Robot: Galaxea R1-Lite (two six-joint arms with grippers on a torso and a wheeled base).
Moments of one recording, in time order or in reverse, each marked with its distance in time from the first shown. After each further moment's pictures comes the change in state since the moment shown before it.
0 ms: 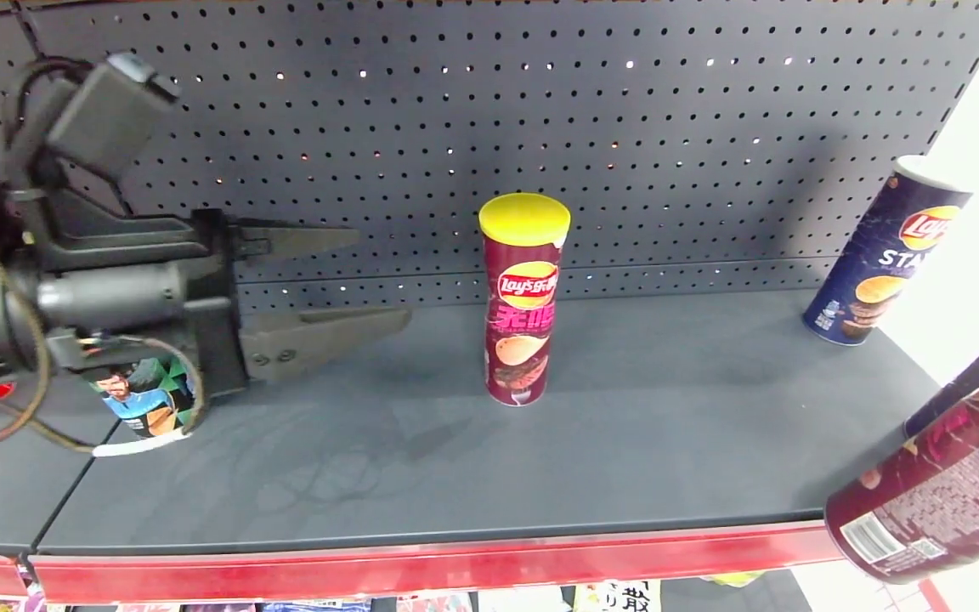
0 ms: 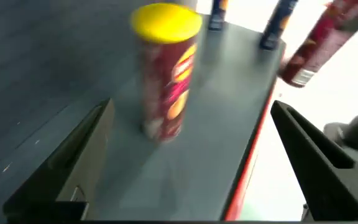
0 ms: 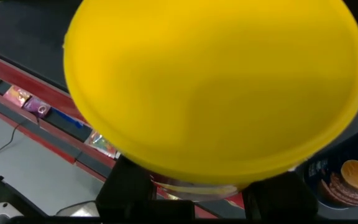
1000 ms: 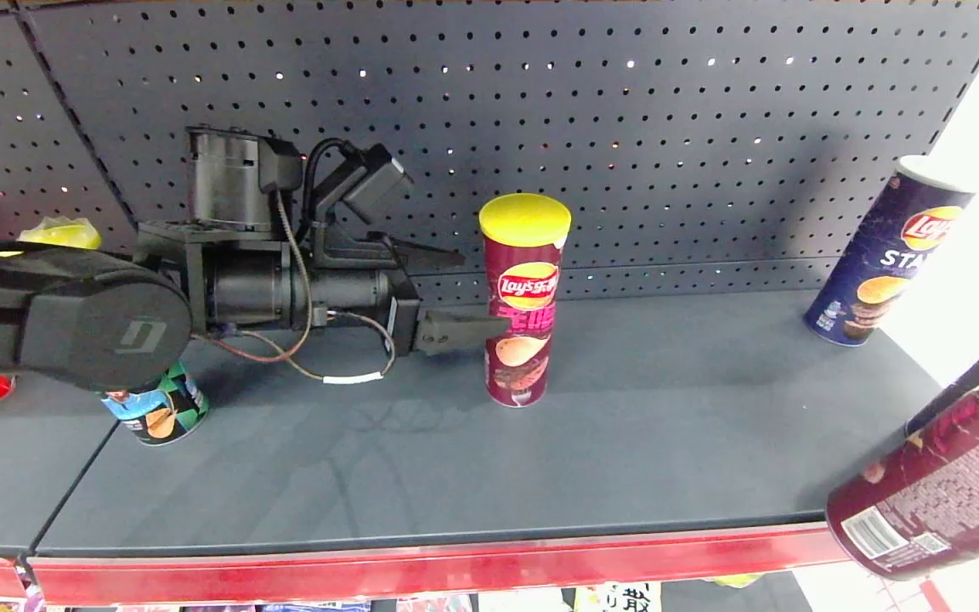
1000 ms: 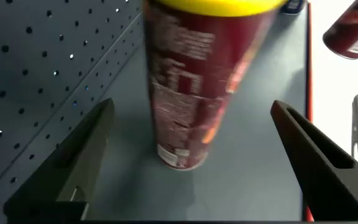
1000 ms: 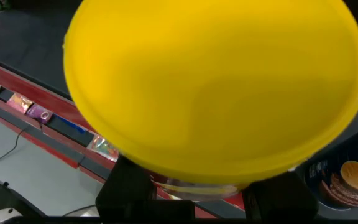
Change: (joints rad) left arm -0.035 0.397 -0.243 -0.018 -0.031 0.126; right arm -0.002 0.000 -0.009 0.001 -0.003 0.026
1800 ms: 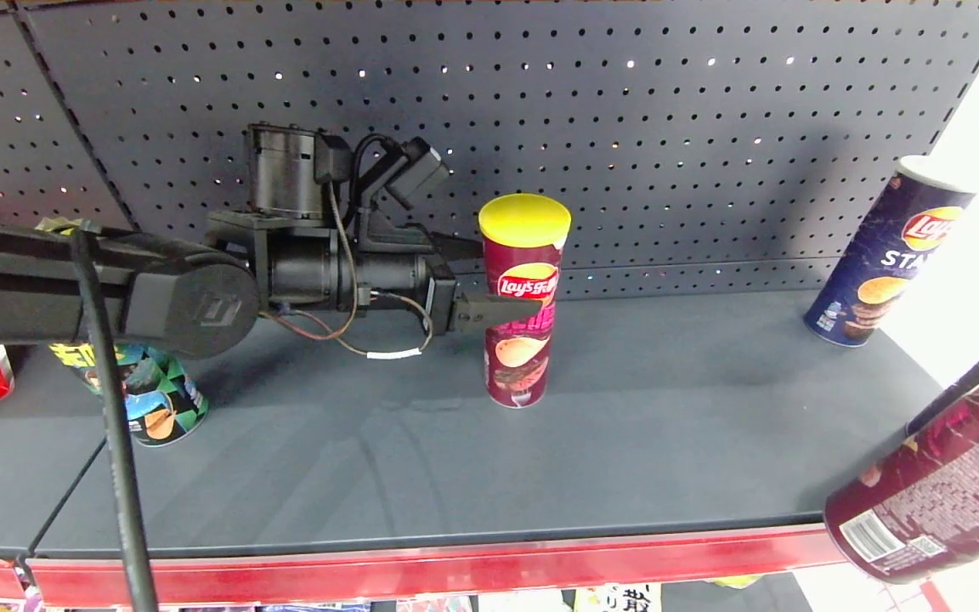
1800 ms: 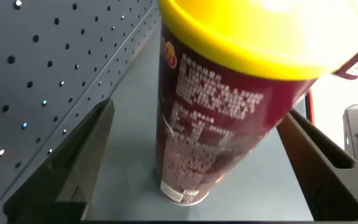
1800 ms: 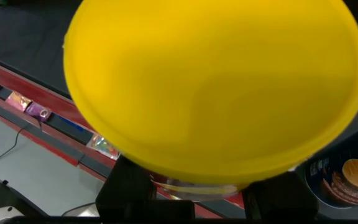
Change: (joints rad) left arm -0.025 0.116 -0.140 0.000 -0.046 -0.051; right arm -0.003 0.006 0.007 0.001 -0.001 -0.001
